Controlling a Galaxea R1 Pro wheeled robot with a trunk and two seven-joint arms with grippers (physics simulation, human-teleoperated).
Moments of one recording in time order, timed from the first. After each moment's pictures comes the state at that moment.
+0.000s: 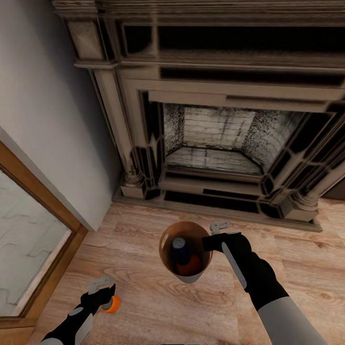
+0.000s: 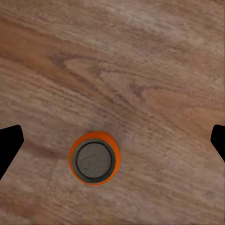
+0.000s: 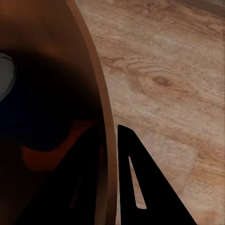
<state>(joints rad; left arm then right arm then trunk) -0.53 0.07 0.17 -0.30 0.06 -0.14 -0.04 -0.61 -0.02 0.24 -1.18 -0.11 0.89 0.02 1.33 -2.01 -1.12</state>
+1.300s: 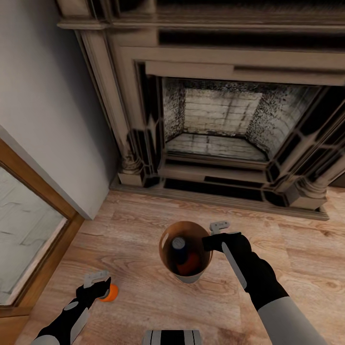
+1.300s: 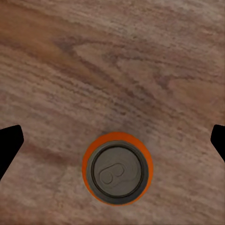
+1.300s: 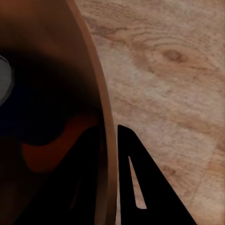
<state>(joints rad) -0.53 0.09 0.17 -0.36 0.06 -0.13 -0.04 -0.61 -0.02 0.24 -1.18 -0.11 0.89 0.02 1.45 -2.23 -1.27</state>
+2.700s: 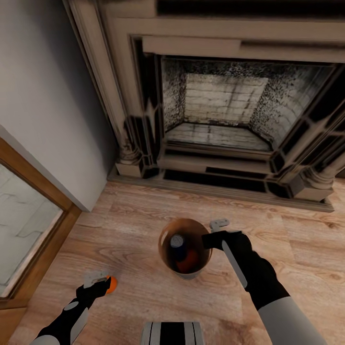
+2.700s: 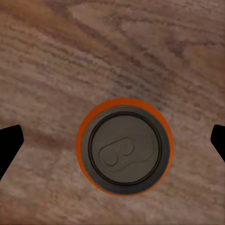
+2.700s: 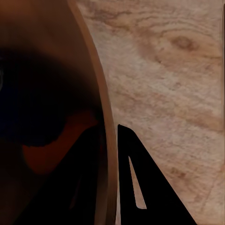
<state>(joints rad) -0.53 0.09 0.17 -0.36 0.06 -0.13 -0.04 -0.61 -0.02 0.24 -1.21 -0.11 0.89 0.02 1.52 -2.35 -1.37</state>
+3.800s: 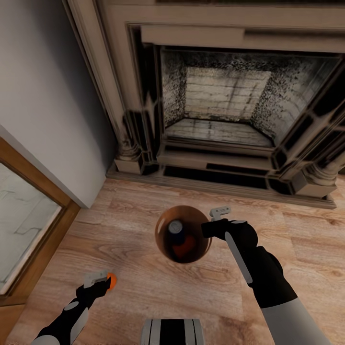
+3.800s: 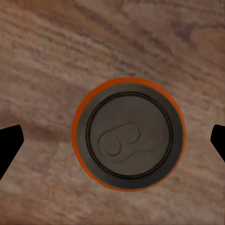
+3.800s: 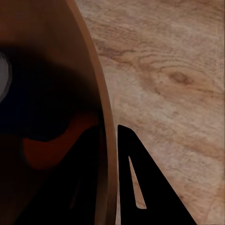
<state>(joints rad) -0.53 0.09 0.17 -0.36 0.06 -0.13 -0.04 -0.61 -0.02 0.24 -1.43 -0.11 1.00 0.02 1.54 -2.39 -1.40</state>
